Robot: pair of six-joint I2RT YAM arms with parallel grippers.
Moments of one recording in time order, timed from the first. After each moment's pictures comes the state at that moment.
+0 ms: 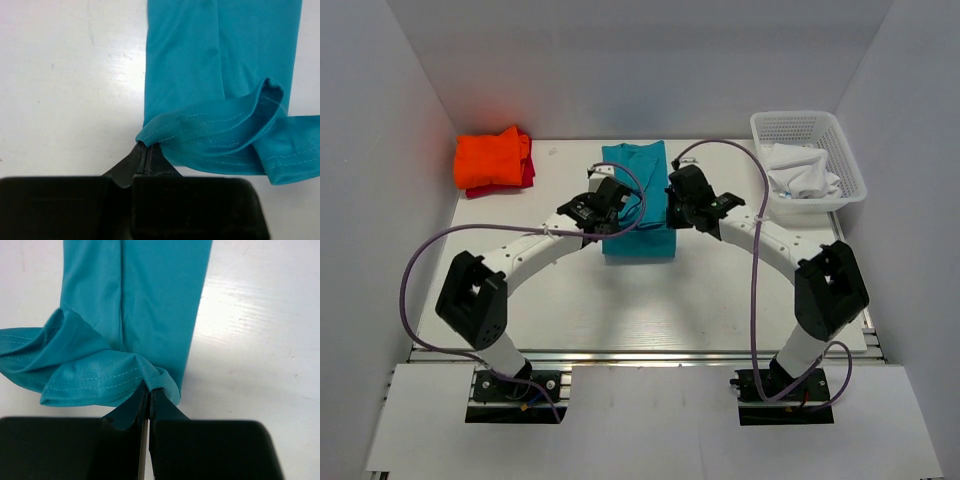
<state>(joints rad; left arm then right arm) -0.67 1.62 1.25 -0.53 -0.51 -0.56 0.66 1.67 1.28 -0.39 0.15 0.42</state>
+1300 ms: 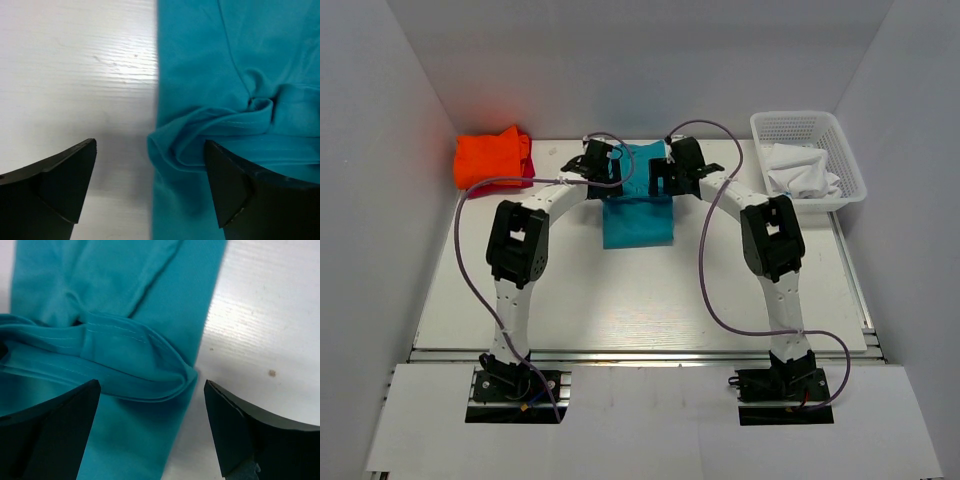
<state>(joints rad) -0.39 2.17 1.72 -0.41 -0.27 -0.36 0.47 2.26 1.79 -0.29 -0.04 0.25</state>
